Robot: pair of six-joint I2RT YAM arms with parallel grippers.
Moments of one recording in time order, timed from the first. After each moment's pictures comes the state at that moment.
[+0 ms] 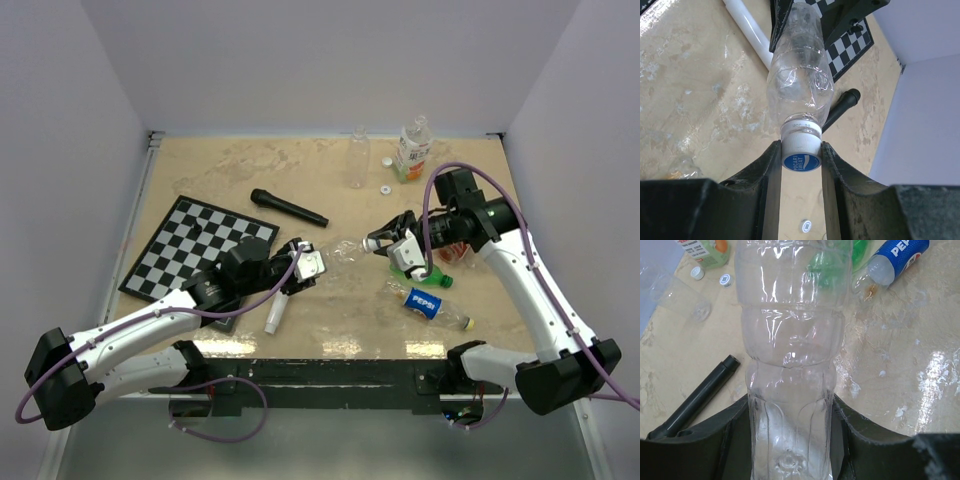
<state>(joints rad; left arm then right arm) -0.87 1.00 0.67 -0.04 0.17 0.42 0.34 1.20 1.31 -1.16 -0.96 -1.83</state>
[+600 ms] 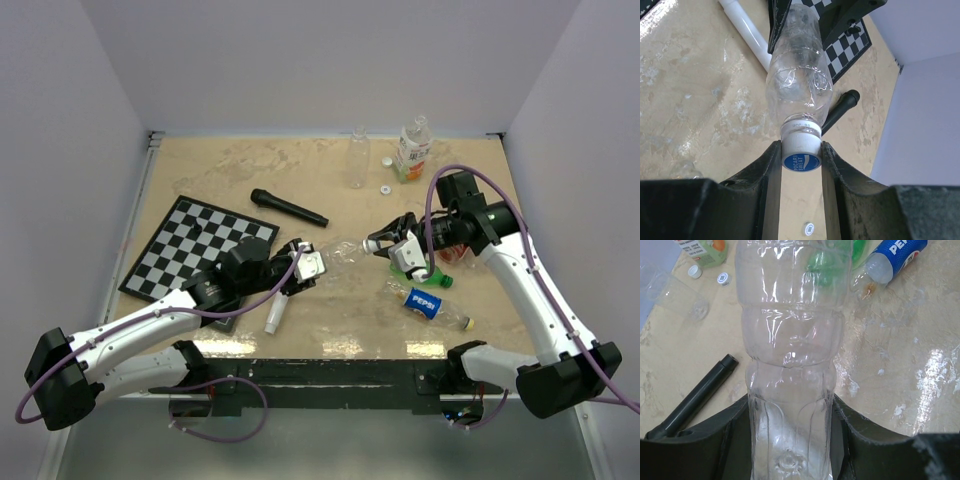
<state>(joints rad) -0.87 1.00 0.67 -0.05 0.17 0.42 0.32 1.18 1.27 -1.13 -0.98 -1.81</state>
